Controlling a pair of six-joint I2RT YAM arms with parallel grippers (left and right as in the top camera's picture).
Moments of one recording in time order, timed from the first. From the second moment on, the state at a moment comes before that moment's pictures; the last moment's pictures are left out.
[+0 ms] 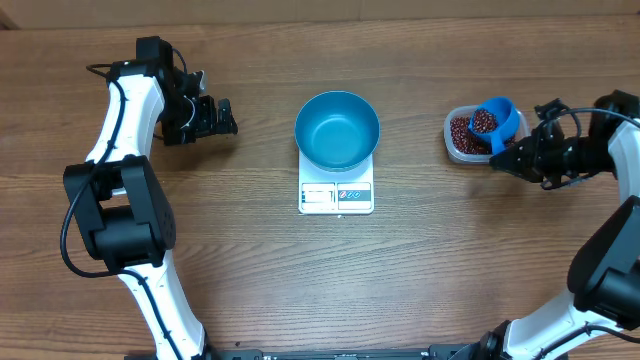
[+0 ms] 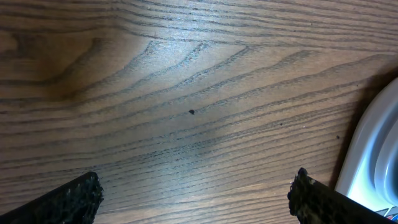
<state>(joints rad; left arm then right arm) 0.12 2.20 1.81 -1.07 0.31 0.01 -0.45 1.87 1.45 -1.27 -0.78 -0.28</state>
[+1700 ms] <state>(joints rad) 0.12 2.20 1.81 -1.07 0.31 0.01 0.28 1.88 1.61 -1.06 -0.65 -0.27</state>
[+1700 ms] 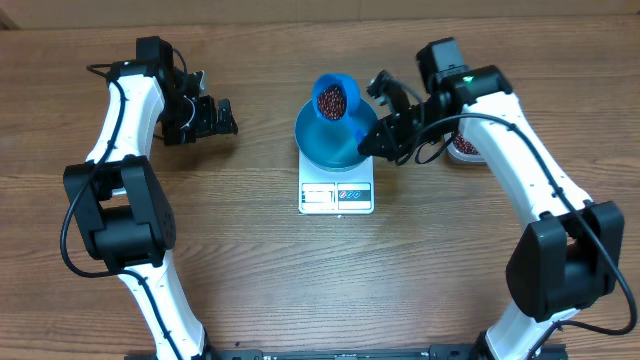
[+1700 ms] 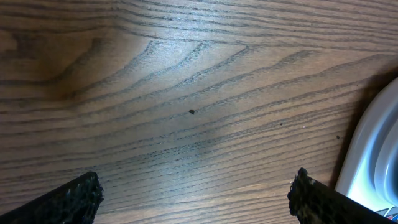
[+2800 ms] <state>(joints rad) 0.12 2.20 1.81 -1.07 0.31 0.01 0.46 1.88 1.77 -1.24 -0.03 -0.27</state>
